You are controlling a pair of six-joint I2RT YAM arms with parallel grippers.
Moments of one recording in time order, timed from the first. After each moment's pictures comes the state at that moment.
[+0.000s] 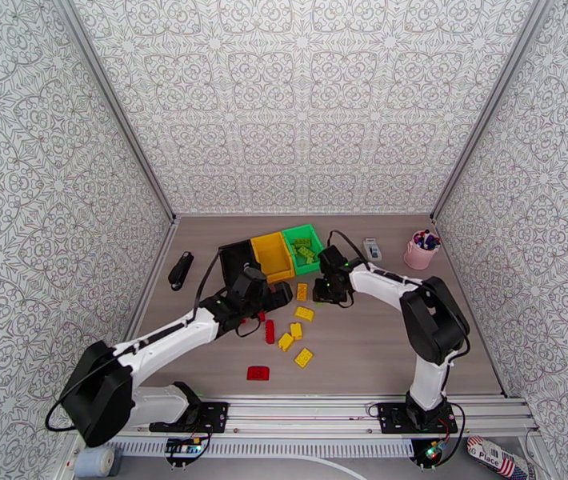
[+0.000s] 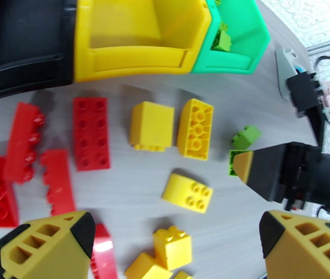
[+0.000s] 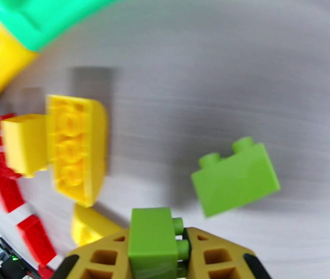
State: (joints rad) left arm -0.63 1.37 0.81 -0.20 0.02 -0.91; right arm 0.54 1.85 1.28 -0.61 -0.19 0.59
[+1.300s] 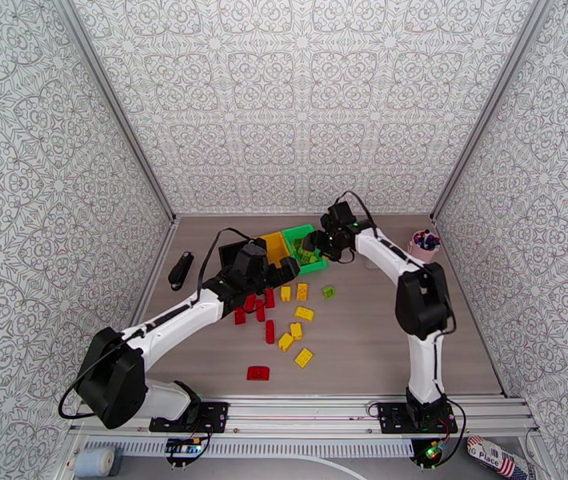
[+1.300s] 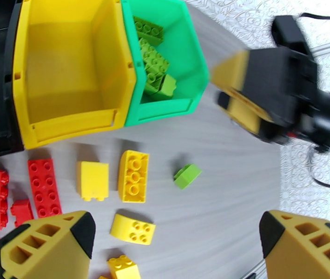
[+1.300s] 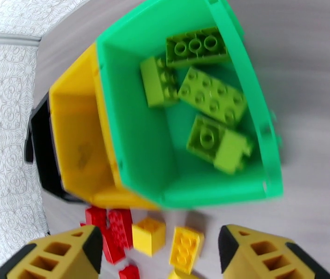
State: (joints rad) left arm -0.60 1.42 0.98 -0.21 0.06 -0.89; right arm 0.40 1.99 1.71 -0.68 -0.38 0.58
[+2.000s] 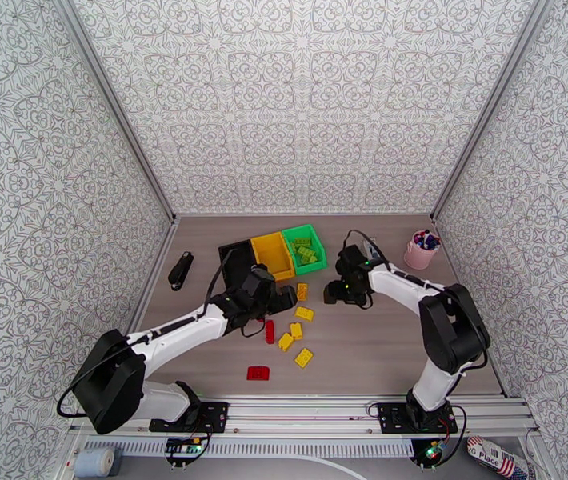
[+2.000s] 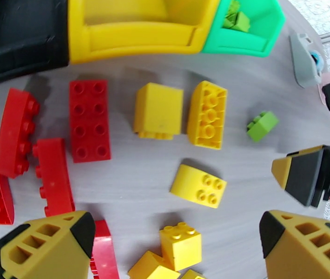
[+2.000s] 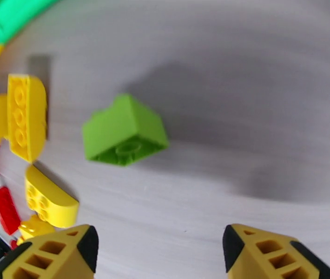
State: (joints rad) left arm -0.69 1.39 0.82 -0.28 -0.04 -0.92; right arm 0.47 1.77 1.16 -0.68 -0.16 0.41
